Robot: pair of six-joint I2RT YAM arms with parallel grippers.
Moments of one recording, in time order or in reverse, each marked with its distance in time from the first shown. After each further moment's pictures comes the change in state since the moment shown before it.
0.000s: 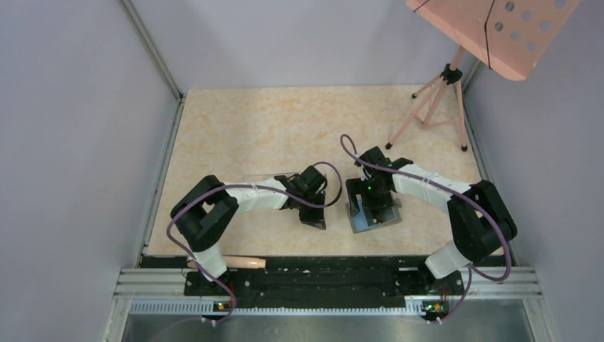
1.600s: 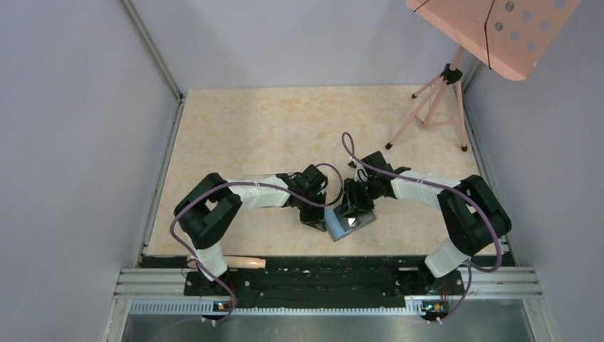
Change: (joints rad) left arm 0.011 0.032 0.029 -0.032 0.063 0.001; right arm -0.016 0.050 -0.117 0.327 -0.343 0.135
